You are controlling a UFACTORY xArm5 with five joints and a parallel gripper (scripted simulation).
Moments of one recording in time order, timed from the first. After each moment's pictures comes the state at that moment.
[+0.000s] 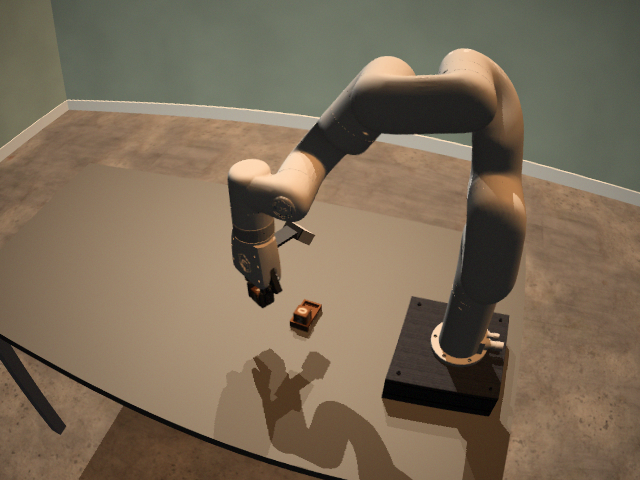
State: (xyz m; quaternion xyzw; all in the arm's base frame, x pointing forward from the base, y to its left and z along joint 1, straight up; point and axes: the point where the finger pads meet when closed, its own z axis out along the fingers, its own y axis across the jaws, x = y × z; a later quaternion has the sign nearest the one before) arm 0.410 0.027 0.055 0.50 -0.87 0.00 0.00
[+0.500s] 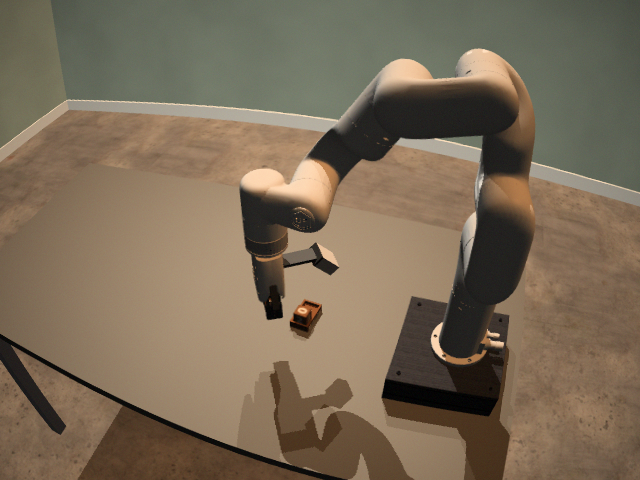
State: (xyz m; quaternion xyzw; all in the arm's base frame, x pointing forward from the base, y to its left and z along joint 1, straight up) arm 0.376 0.049 0.054 0.27 -0.96 0.00 0.00
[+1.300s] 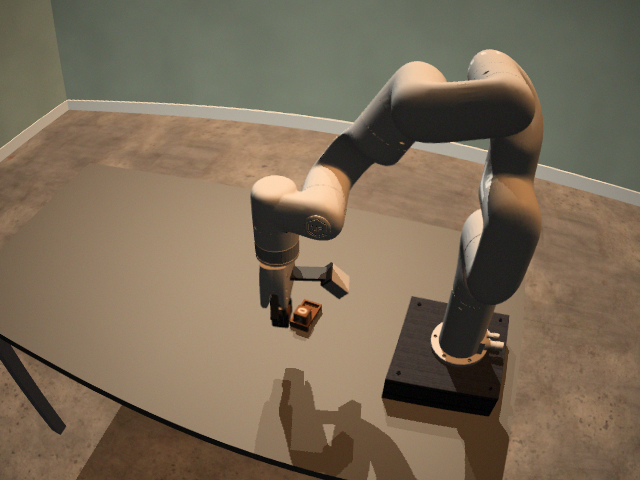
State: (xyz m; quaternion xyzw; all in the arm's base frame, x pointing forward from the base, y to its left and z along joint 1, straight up) arm 0.352 0.063 0.054 0.09 -1.00 0.00 0.00
